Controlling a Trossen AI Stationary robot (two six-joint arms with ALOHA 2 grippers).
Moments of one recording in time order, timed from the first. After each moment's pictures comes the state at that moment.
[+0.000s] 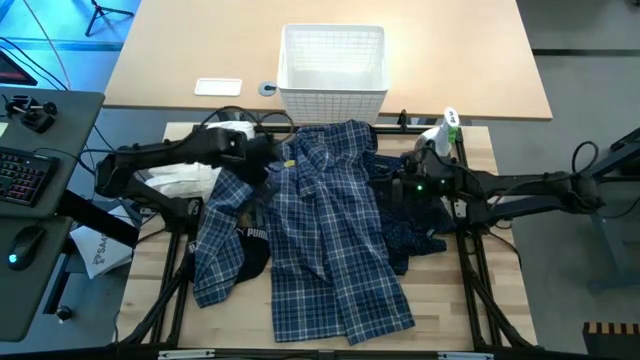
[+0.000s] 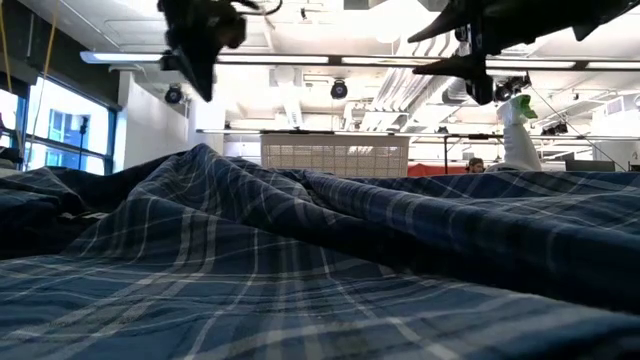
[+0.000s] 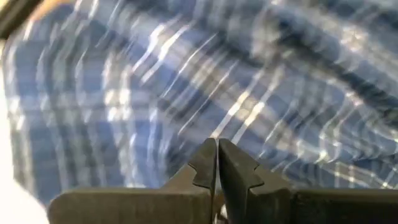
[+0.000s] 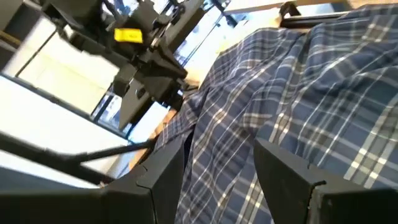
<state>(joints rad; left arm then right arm) 0.25 1.41 1.35 -1.24 -0.13 -0.47 -0.12 0.93 0.61 0.08 0.07 0.84</state>
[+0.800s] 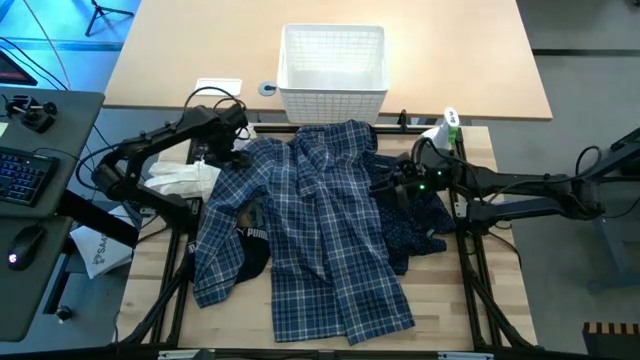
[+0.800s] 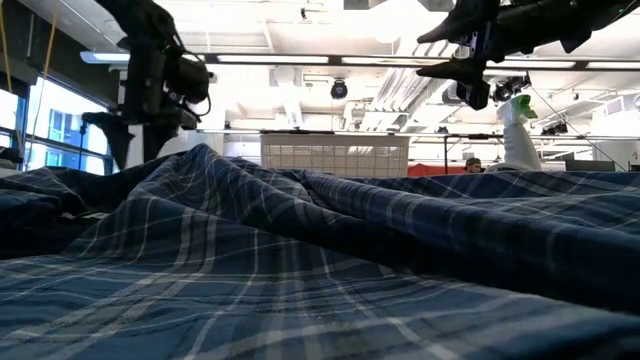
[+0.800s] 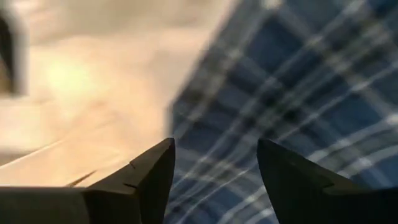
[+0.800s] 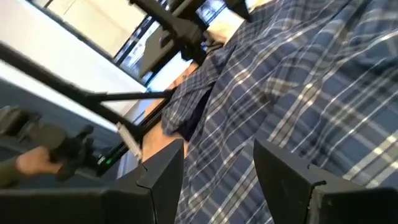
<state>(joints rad) 0.86 1.41 1.03 -1.20 0.01 -0.54 -0.23 0.93 0.61 0.02 -0.29 0.67</state>
